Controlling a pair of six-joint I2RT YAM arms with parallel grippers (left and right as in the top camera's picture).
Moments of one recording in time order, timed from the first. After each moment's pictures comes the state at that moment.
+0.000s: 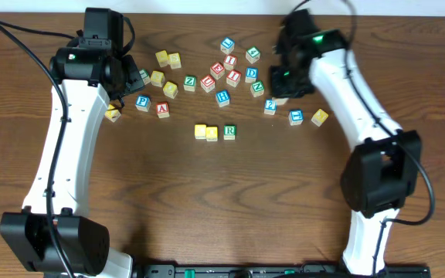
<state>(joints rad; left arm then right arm) -0.06 1.68 1.67 -1.11 -0.17 -0.45 0.33 2.11 1.90 -1.14 -0.12 0.23</state>
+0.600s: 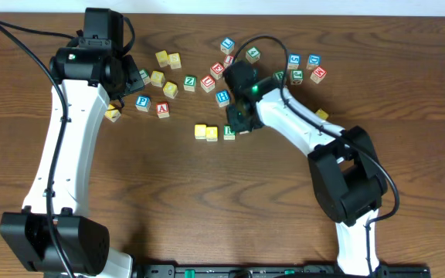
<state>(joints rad) -0.06 1.68 1.67 -1.11 -0.17 -0.45 0.56 2.14 1.58 -0.76 0.03 0.34</state>
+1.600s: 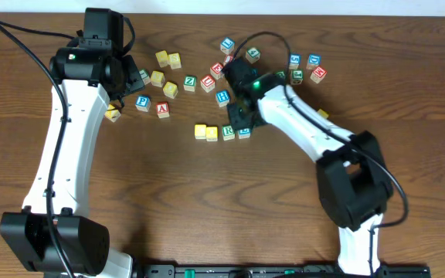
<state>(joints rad) -0.06 1.68 1.67 -1.12 -0.17 -0.45 0.55 2.08 1.65 -0.89 0.05 0.36</state>
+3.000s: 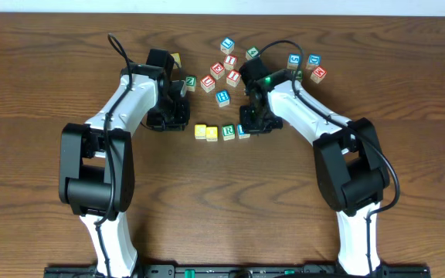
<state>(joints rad) -0.17 2.05 1.48 -0.96 0.26 -0.11 0.47 2.19 1.63 -0.92 -0.08 0.39</state>
